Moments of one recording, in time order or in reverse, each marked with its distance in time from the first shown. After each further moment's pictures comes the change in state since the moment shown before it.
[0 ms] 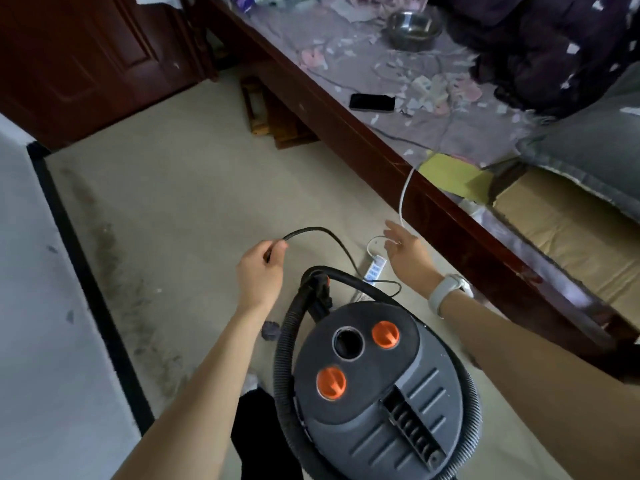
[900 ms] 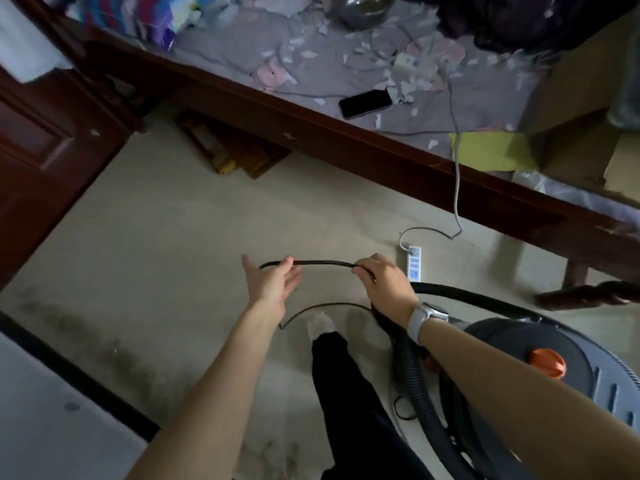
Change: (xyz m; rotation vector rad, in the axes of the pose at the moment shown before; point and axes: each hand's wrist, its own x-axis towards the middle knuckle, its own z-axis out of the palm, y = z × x) left_hand 0.287 -0.022 -0.064 -0.615 -0.393 -0.650; right_hand 0.113 -0.138 0.196 -0.150 0.189 0.058
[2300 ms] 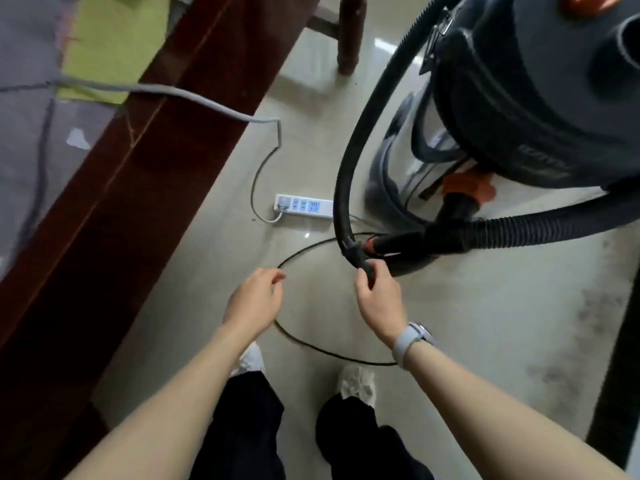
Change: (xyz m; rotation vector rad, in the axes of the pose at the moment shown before) left_hand 0.367 -0.163 0.210 2.226 -1.699 0.942; right_hand 0.169 0.150 0.222 0.849 1.263 1.388
